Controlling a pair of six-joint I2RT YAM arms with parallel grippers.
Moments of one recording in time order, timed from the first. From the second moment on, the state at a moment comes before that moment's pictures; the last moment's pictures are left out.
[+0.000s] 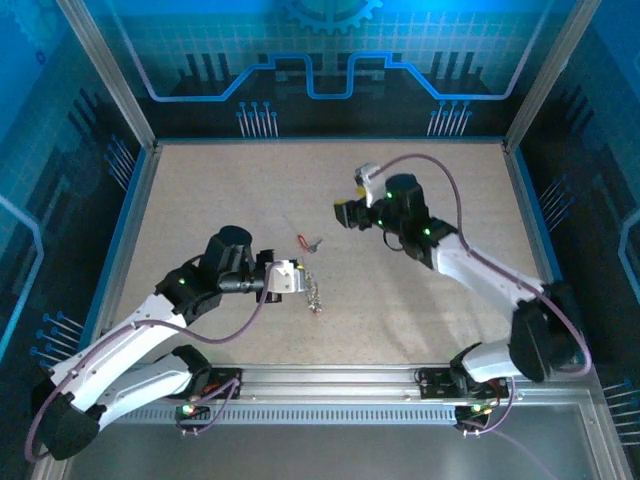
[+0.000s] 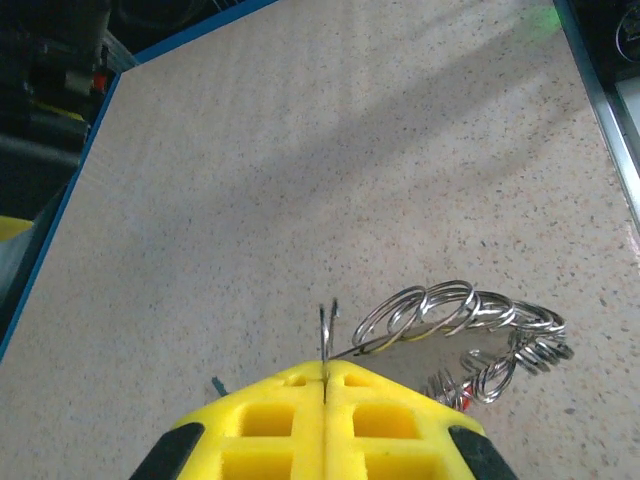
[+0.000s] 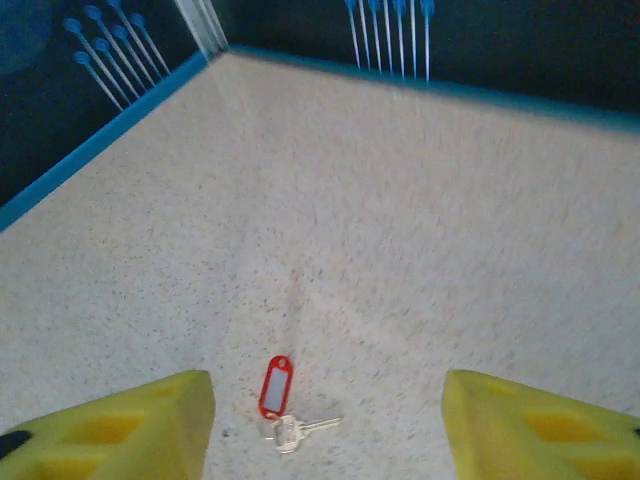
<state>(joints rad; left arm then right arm) -0.61 0.86 0.76 -0.49 0.46 0.80 0.52 1.52 1.08 -0.06 -0.20 0.17</state>
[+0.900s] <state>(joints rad) -0.38 0.65 0.65 -0.56 0.58 0.67 0.70 2.14 1.54 -0.51 -0.25 0.10</state>
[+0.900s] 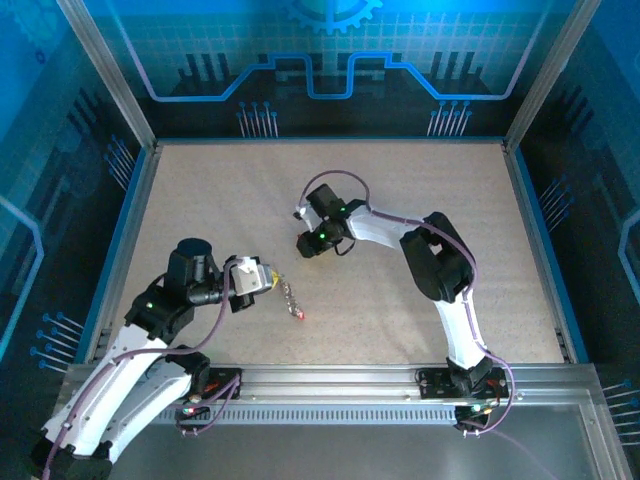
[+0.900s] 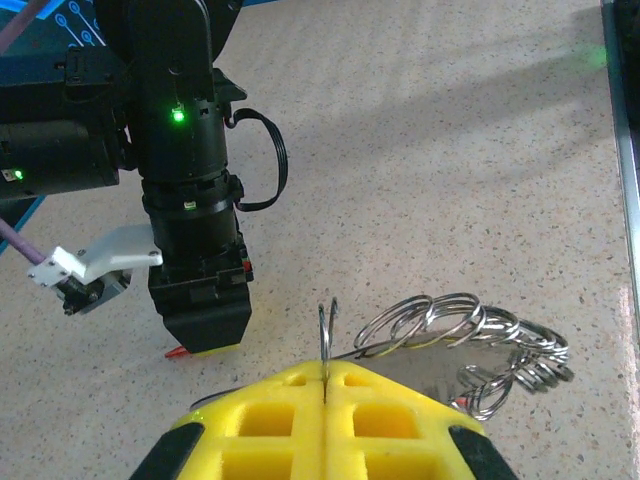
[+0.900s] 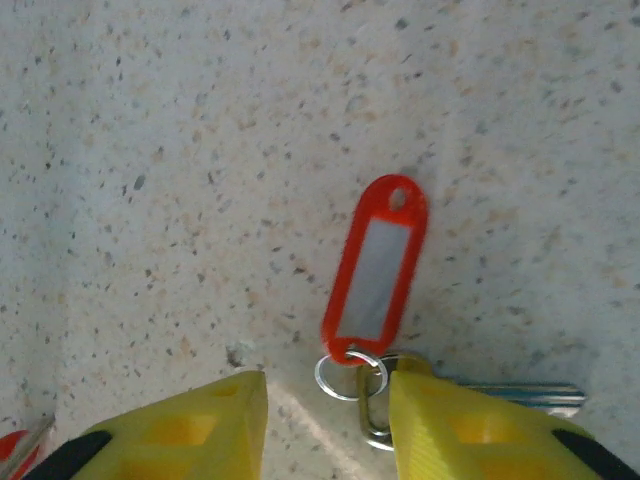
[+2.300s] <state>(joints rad) -0.37 0.67 0.62 -0.50 0.60 0.64 0.64 2.14 1.50 -0.50 -0.35 0.18</state>
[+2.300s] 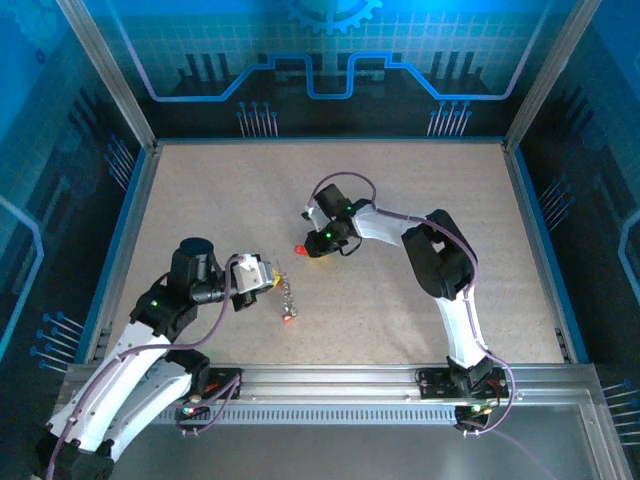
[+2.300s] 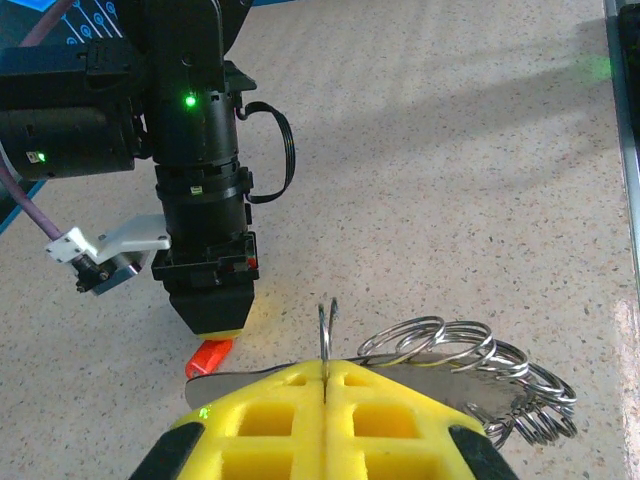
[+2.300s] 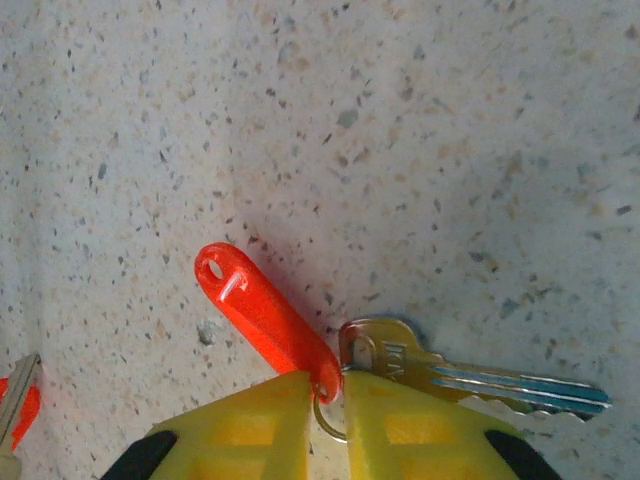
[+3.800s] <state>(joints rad) -0.36 0.67 0.60 -0.48 0.62 0.64 0.79 2.14 1.54 -0.57 0.13 -0.17</state>
